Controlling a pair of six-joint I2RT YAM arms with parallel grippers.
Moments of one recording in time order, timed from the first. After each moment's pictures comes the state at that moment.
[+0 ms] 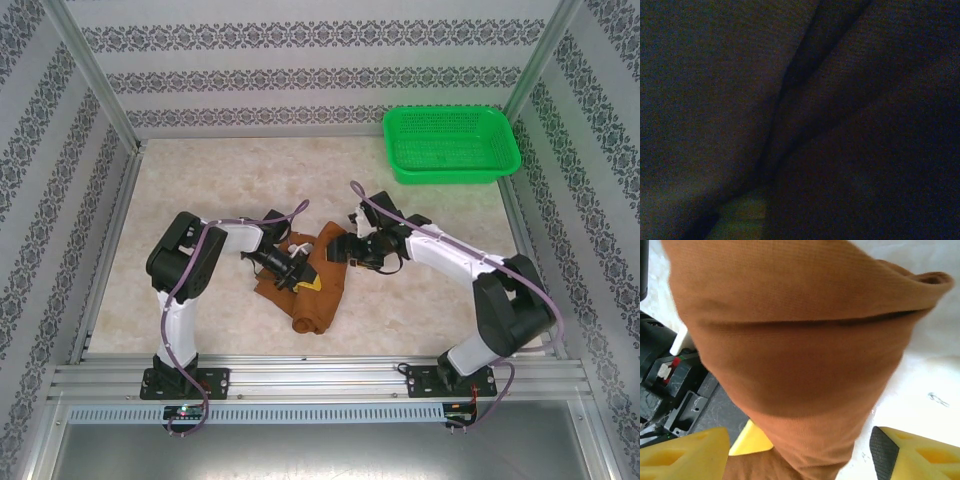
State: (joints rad) left arm -0.44 2.05 1.11 -0.60 1.17 -0.40; right arm 0.50 1.57 0.99 -0.52 -0.48 0.58
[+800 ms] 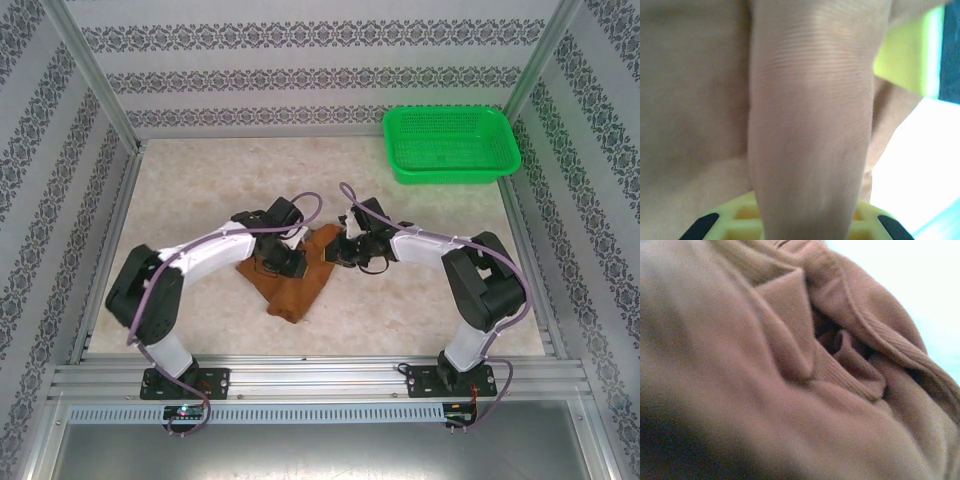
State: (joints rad) left arm -0.60 1.64 1.14 -0.73 0.18 -0.30; right arm 0.51 1.72 0.92 -0.18 -0.56 0.69
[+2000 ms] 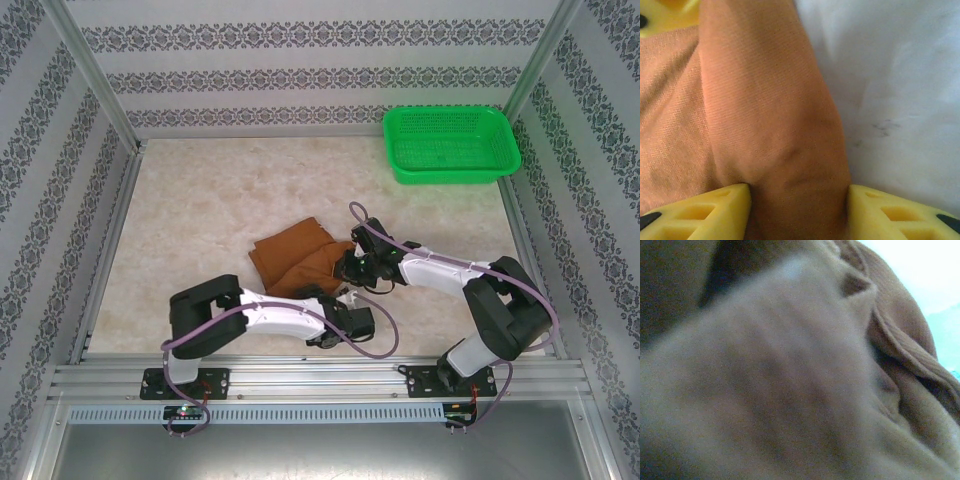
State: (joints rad) left arm -1.26 1.94 1.17 -0.84 -0.80 -0.17; right arm 0.61 1.54 0.76 -0.24 -0.34 0.89
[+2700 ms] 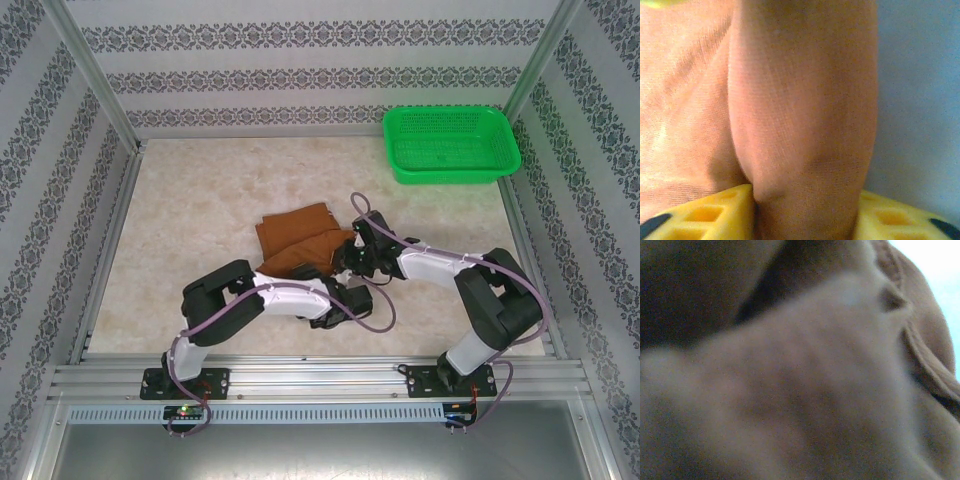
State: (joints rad) left arm -1.11 2.06 1.27 -0.84 -0.94 -0.11; right arm 0.55 1.61 0.78 -0.10 -0.34 0.89
